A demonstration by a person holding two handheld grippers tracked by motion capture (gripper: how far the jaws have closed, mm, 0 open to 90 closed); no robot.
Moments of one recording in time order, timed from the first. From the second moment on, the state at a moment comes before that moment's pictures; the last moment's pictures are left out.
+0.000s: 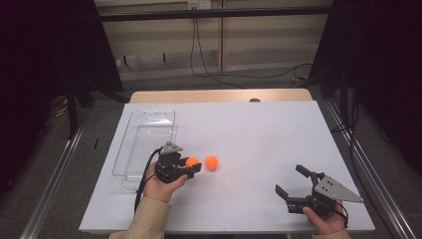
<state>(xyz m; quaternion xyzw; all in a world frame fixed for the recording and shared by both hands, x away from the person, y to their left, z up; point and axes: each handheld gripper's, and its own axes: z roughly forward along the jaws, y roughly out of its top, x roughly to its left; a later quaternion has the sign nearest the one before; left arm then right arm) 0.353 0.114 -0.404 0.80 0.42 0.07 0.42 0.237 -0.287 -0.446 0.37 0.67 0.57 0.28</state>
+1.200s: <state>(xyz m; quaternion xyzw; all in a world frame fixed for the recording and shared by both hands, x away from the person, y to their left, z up) 0.359 0.126 -0.383 0.80 0.43 0.06 0.43 0.237 -0.288 -0.446 0.38 0.67 0.57 0.28</state>
